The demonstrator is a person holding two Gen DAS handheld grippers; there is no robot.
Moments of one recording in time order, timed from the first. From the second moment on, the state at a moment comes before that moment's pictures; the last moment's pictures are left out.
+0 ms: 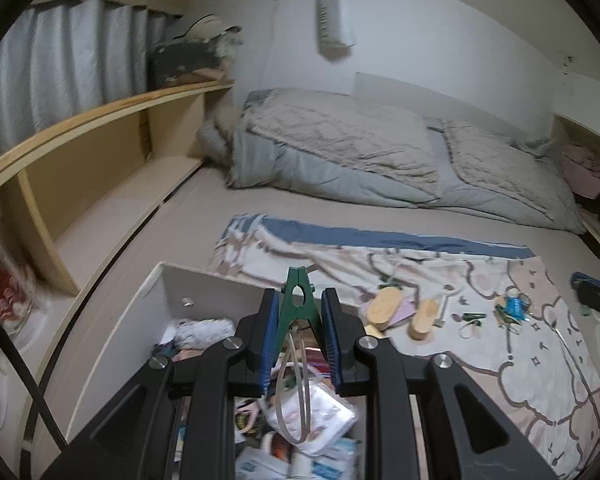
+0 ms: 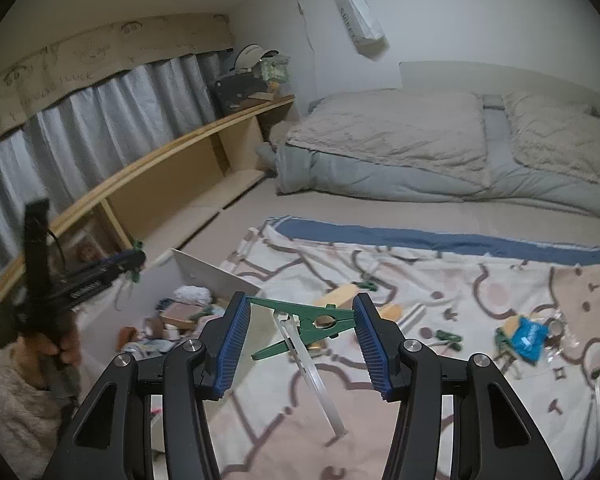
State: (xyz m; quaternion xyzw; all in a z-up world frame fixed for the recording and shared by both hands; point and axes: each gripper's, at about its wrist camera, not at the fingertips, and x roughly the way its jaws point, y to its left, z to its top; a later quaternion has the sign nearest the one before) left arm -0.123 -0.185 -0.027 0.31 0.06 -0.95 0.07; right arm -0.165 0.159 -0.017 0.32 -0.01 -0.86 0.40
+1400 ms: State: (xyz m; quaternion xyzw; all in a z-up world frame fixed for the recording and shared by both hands) left arm -0.143 -0.241 -0.124 0.46 0.13 -0.88 0.06; right arm -0.118 0.028 -0.055 0.36 0.08 -0.79 0.49
